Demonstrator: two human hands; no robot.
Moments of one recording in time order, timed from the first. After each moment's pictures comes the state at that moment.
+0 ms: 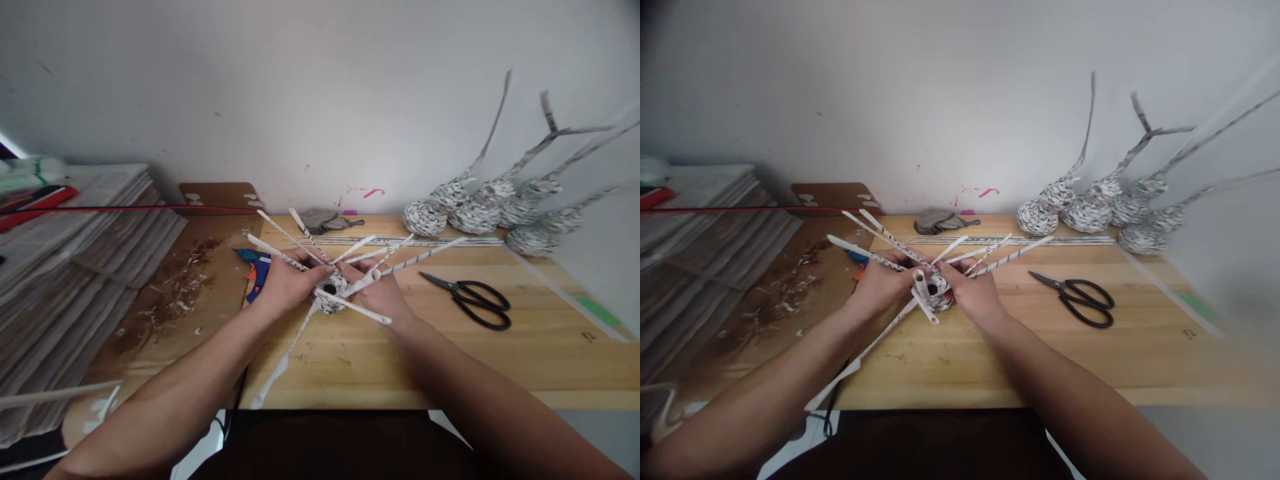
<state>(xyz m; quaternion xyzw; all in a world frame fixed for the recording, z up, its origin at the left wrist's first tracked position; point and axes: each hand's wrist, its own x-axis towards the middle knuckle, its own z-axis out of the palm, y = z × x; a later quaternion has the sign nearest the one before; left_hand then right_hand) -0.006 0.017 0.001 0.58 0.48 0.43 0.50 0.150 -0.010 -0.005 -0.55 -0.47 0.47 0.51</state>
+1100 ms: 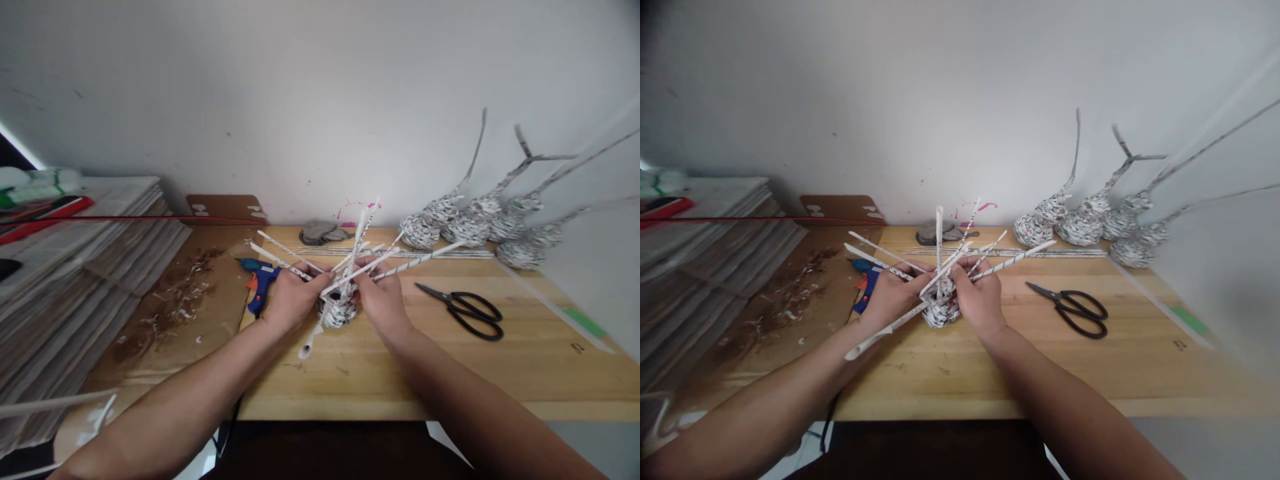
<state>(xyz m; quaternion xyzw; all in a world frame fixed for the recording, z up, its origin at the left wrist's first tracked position) 0.007 0.010 -0.013 0.51 0.49 0.49 0.51 0.152 -0.009 -0.007 -0.57 -0.40 0.43 0.57</state>
